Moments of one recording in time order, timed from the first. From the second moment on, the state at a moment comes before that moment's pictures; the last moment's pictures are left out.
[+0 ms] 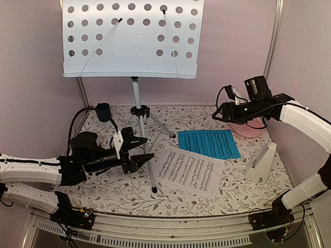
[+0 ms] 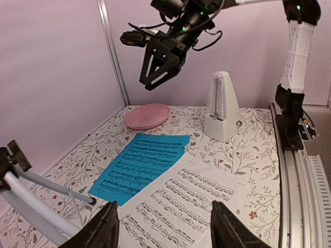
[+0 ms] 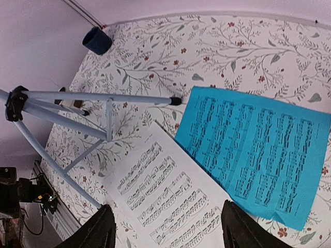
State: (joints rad) left arm -0.96 1.04 0.47 0.56 0.14 0.17; right arm 0.42 1.40 1.27 -0.56 -0.37 0.32
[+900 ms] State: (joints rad) left arm -1.24 1.85 0.95 0.47 0.05 0.38; right arm 0.39 1.50 0.88 -0.51 -0.21 0.37
